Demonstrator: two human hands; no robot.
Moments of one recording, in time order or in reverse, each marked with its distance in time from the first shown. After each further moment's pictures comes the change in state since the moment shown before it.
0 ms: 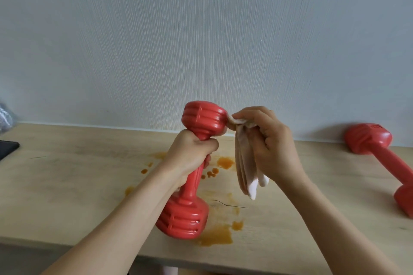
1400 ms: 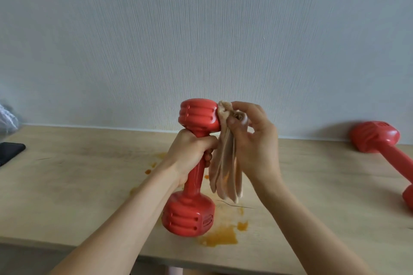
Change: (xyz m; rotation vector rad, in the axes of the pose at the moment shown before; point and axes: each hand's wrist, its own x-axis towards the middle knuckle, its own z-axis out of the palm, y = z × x) left_hand -0.001 0.002 -0.007 -0.145 -0.050 0.000; right_hand 0.004 -0.022 0.039 0.198 0.211 0.269
